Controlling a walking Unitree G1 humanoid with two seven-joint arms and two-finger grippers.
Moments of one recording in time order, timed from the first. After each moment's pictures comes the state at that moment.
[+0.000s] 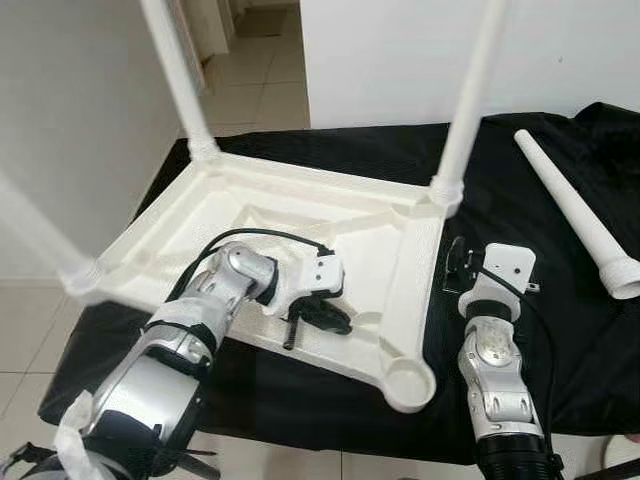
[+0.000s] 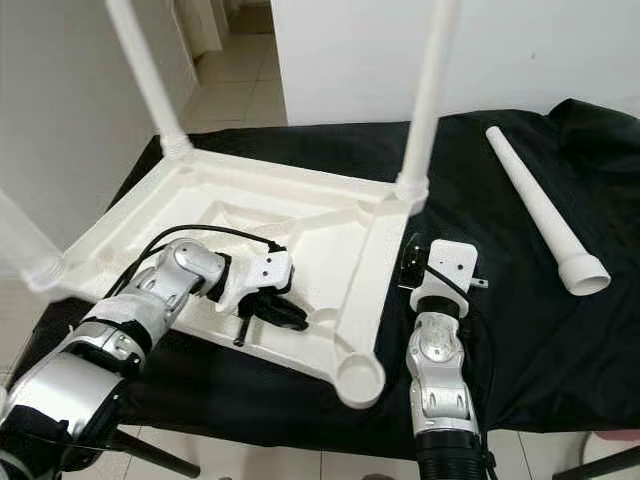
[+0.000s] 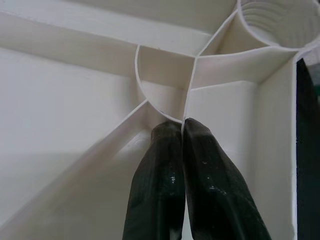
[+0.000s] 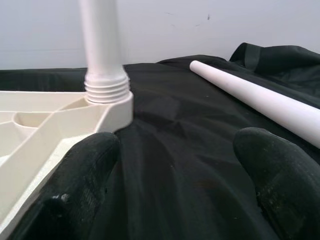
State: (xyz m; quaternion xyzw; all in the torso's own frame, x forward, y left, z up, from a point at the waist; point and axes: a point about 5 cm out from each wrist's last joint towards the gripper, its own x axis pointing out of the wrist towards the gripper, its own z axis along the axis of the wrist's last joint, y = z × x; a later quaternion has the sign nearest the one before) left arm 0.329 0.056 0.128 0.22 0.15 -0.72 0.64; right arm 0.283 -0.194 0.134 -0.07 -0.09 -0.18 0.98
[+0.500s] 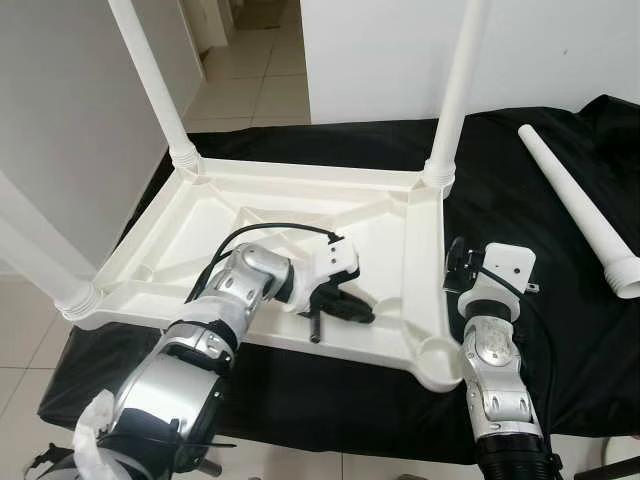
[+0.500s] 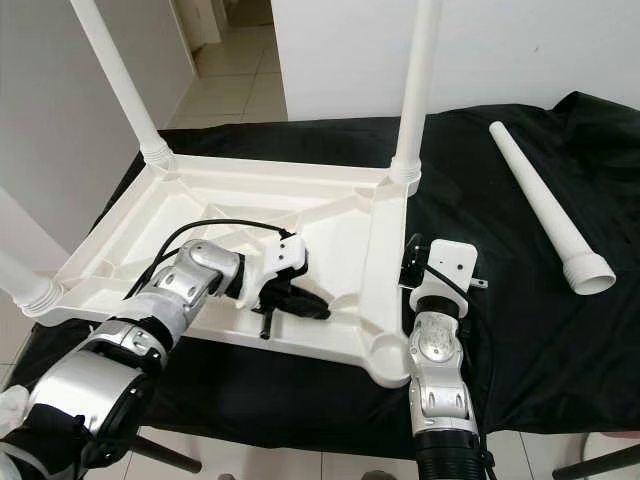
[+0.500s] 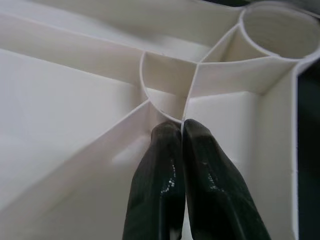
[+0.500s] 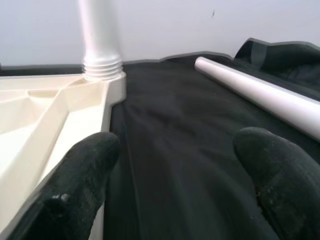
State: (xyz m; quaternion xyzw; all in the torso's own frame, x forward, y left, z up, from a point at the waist) left arm 0.341 0.019 0.138 0.16 0.10 -0.62 0.76; right arm 0.287 -0.191 0.140 -0.06 -0.10 -0.18 0.98
